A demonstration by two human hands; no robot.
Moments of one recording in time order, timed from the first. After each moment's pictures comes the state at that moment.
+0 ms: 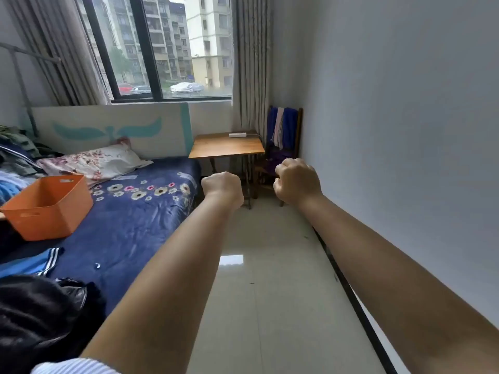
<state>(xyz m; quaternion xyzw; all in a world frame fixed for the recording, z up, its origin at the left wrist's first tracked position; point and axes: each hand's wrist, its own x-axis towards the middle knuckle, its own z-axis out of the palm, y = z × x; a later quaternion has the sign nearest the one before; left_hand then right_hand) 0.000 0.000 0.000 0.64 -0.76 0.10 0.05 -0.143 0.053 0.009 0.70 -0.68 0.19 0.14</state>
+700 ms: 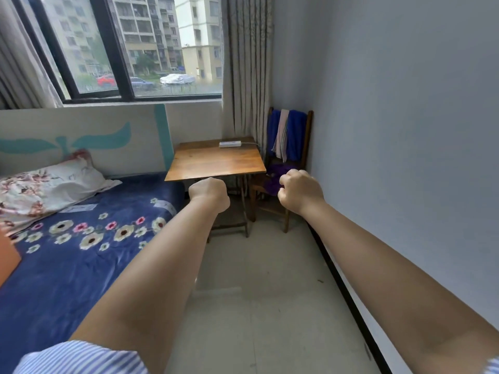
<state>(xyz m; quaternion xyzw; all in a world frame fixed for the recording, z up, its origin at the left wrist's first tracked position) -0.082 -0.475 -0.013 0.64 -0.77 0.04 0.03 -0.259 -0.428 -0.025 0.69 -0.70 0.17 0.11</state>
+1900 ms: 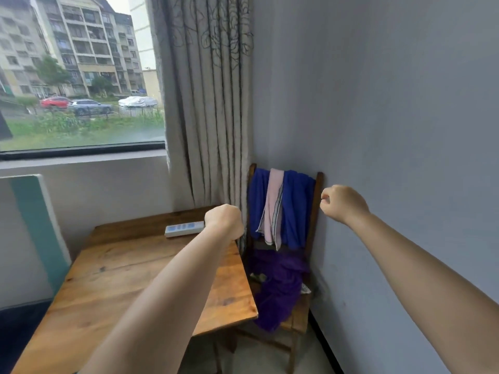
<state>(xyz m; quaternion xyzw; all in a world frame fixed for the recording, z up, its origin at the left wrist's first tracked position) -0.375 -1.254 -0.020 0.53 -0.85 0.01 0.03 -0.600 -1.177 -0.006 0.55 -0.81 0.18 0.08</state>
